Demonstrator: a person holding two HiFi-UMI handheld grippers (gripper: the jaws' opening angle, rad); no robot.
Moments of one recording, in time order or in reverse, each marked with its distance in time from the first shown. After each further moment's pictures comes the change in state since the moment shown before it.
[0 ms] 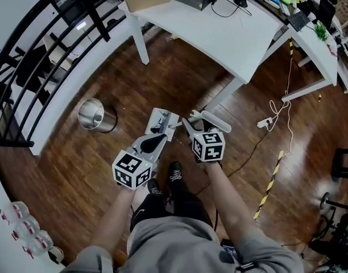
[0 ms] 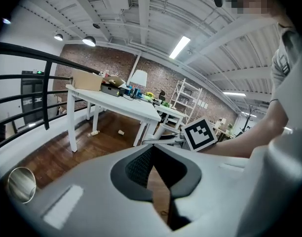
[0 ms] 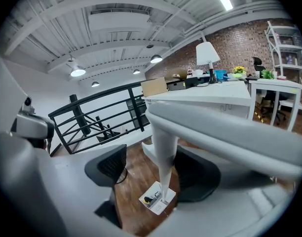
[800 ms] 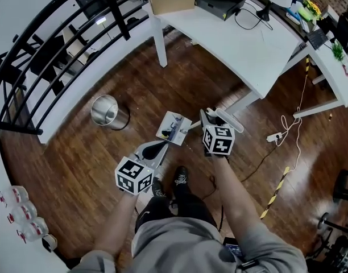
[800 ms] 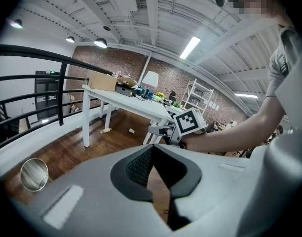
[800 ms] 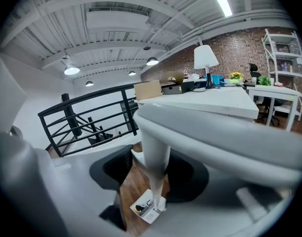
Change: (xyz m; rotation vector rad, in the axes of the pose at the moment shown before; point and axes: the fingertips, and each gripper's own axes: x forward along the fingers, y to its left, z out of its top) left arm -0.034 0.029 -0.007 -0.055 -0.004 0.119; right arm 0.043 -0.025 0.037 -0.013 -0.030 -0.086
